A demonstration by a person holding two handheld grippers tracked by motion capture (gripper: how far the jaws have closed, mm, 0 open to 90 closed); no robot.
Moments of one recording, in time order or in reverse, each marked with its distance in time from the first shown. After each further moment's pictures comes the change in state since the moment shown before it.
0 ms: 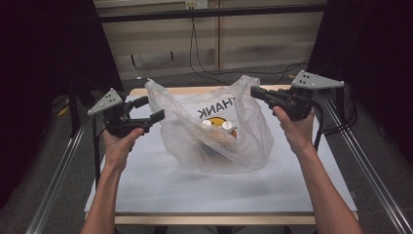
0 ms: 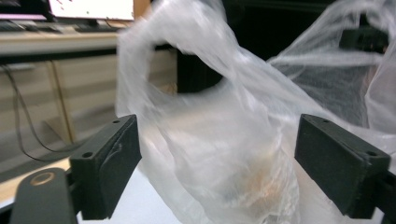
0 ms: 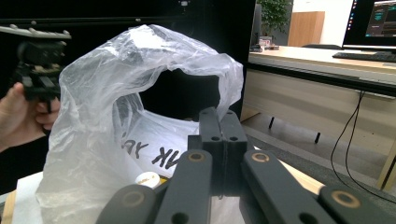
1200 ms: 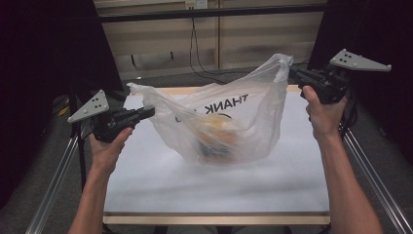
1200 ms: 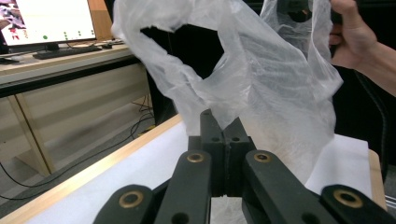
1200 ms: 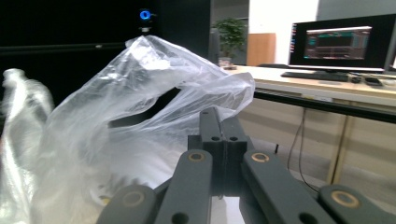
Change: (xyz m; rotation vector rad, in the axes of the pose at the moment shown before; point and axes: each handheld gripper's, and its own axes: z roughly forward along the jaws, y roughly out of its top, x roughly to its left) left arm -0.015 0.017 -0.039 -0.042 -0.149 0.141; right arm -0.030 0.038 -0.046 -0.083 -0.168 0.018
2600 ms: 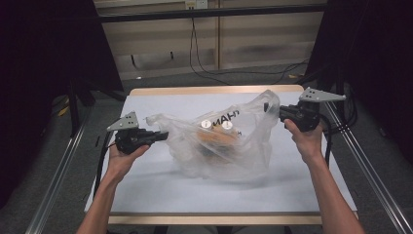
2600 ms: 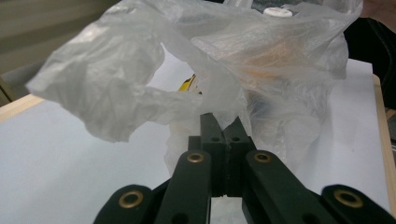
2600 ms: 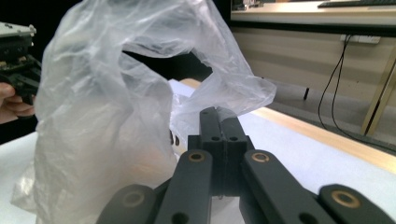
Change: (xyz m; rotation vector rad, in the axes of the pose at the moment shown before) left arm 0.019 -0.082 0.041 0.272 -0.084 -0.057; right arm -0.005 -0.099 0.020 0.213 0.105 0.051
